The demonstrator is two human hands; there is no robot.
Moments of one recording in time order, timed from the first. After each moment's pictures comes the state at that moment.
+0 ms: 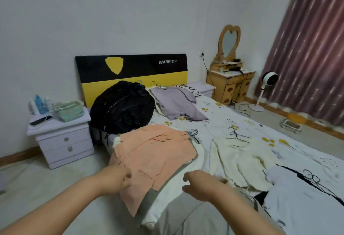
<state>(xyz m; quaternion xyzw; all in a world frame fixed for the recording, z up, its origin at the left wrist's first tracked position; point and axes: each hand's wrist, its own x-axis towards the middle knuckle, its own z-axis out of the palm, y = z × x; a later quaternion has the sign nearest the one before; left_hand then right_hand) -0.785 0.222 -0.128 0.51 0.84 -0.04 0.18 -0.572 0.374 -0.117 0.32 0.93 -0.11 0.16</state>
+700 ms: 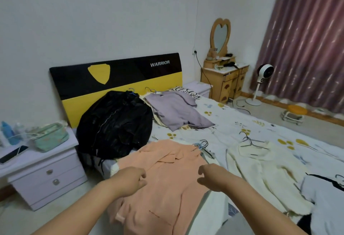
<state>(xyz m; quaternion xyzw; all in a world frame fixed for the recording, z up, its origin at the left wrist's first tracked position) -0.973 0.378 -0.147 0.54 0.82 0.01 0.19 -0.754 0.517 -0.132 0.41 0.89 -0.15 0.13</state>
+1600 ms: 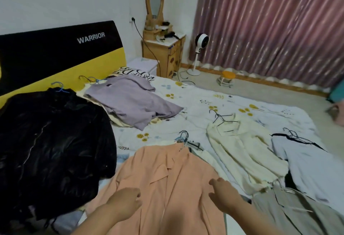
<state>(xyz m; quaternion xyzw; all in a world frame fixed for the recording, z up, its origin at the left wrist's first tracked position) -1.220 0.583 -0.259 0.69 0.65 -0.10 0.31 -0.930 0.610 -0.248 0.67 0.70 -0.18 0.14</state>
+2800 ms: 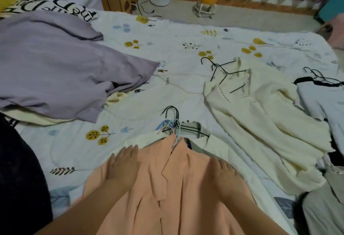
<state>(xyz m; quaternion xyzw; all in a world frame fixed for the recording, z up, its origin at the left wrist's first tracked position) -1.175 0.937 -0.511 0.75 0.62 -0.16 0.13 -0.909 0.854 -0.506 0.79 0.56 -0.19 0.15</state>
